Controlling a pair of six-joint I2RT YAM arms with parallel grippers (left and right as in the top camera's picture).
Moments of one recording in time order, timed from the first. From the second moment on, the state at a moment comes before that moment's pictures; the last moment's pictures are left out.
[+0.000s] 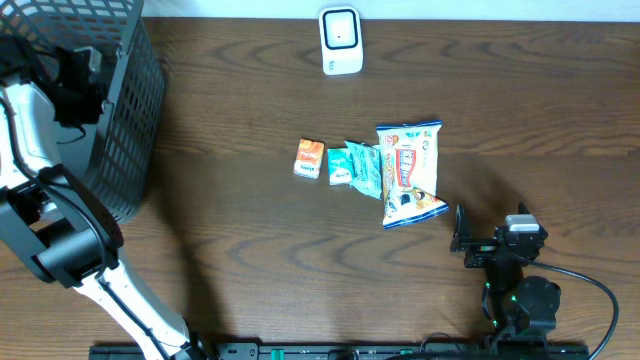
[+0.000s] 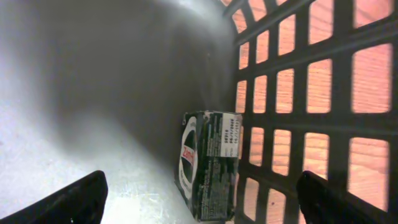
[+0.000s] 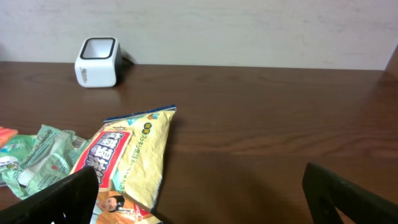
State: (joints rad) left arm 0.51 2.16 1.87 -0.96 0.48 0.36; right arm -0.01 0.07 0.01 -0.07 -0.03 0.00
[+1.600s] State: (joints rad) left arm 0.44 2.21 1.72 -0.69 0.42 0.36; right arm -0.01 0.07 0.01 -0.07 -0.03 0.00
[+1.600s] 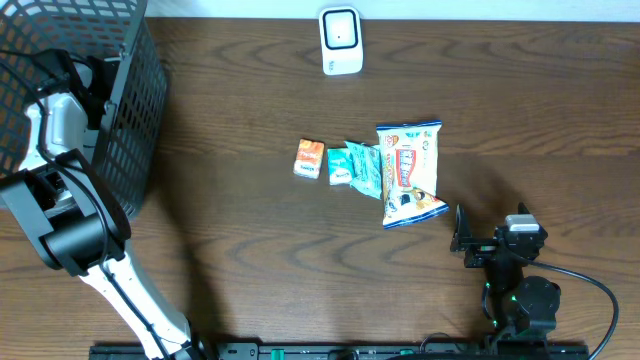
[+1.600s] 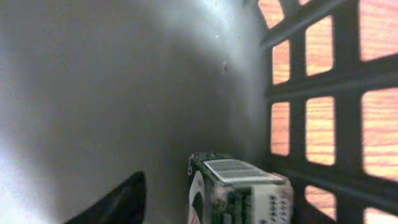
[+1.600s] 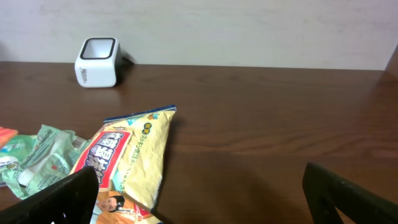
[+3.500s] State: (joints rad) left arm -0.03 1.52 1.72 -1.03 0.37 -0.35; right arm -0.01 0.07 0.01 -0.07 -0.03 0.00
